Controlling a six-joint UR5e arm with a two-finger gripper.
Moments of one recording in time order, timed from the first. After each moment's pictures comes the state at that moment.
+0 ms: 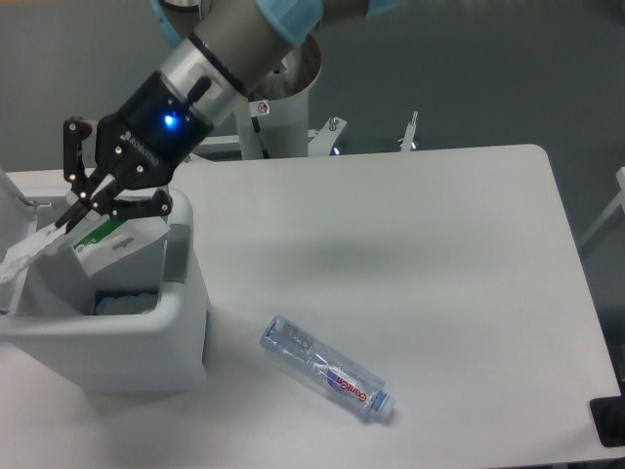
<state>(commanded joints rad) 2.31 -1.68 -1.69 -0.84 0.57 0.22</state>
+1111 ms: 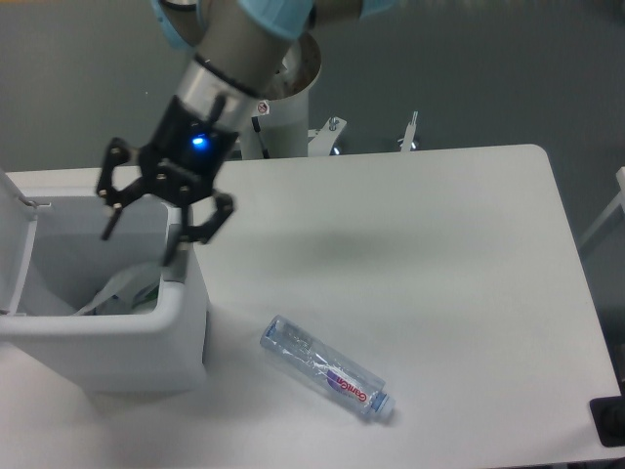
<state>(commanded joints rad) 2.50 -1.62 -1.67 -0.85 0.90 0.02</state>
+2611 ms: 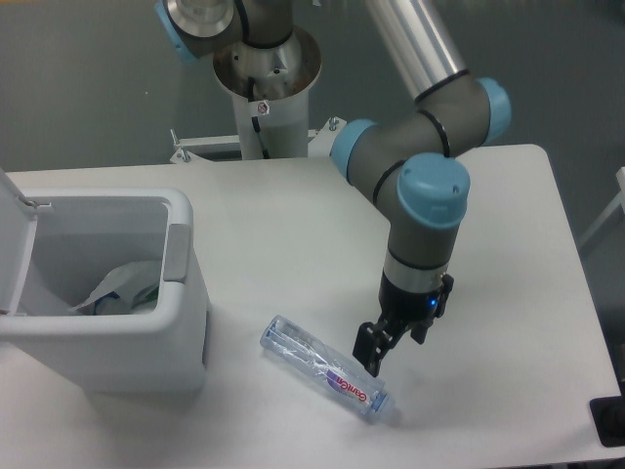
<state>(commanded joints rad) 2.52 -2.15 -1.48 -0.85 1.40 -0.22</state>
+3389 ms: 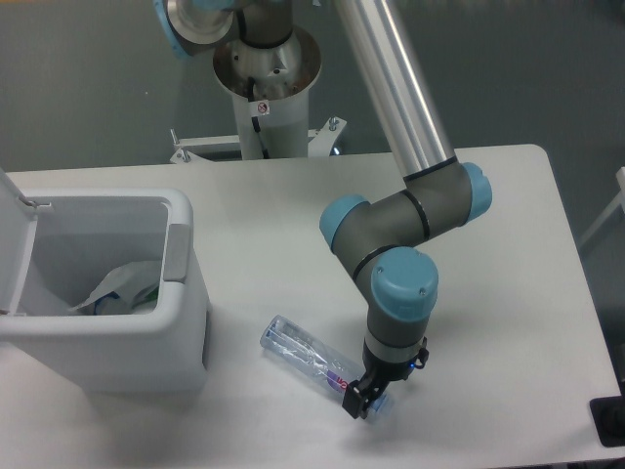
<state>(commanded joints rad) 2.45 -2.30 -1.40 -0.85 1.51 -0.29</state>
